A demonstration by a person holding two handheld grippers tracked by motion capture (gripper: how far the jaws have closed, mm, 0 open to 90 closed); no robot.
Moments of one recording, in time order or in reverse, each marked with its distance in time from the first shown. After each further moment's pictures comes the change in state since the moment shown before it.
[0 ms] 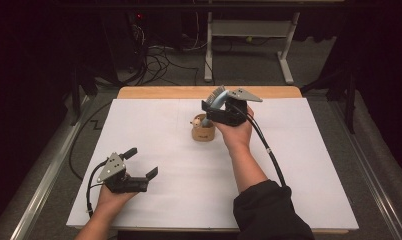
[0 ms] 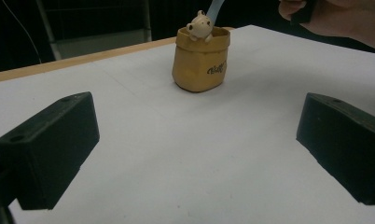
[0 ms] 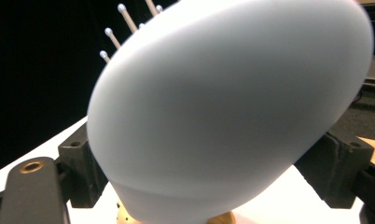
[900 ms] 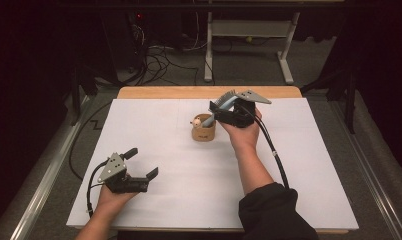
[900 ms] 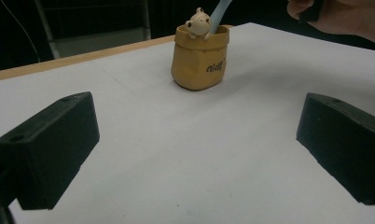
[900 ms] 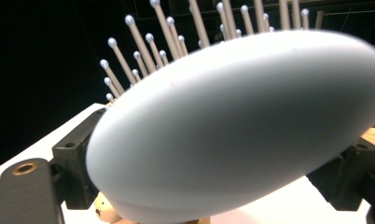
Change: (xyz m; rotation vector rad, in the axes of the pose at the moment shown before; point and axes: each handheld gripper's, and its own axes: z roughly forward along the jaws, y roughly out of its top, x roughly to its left) left arm 0.000 -0.001 0.001 0.002 -0.002 0.001; right arm -0.016 -0.005 -0.013 0.004 -0.037 0.040
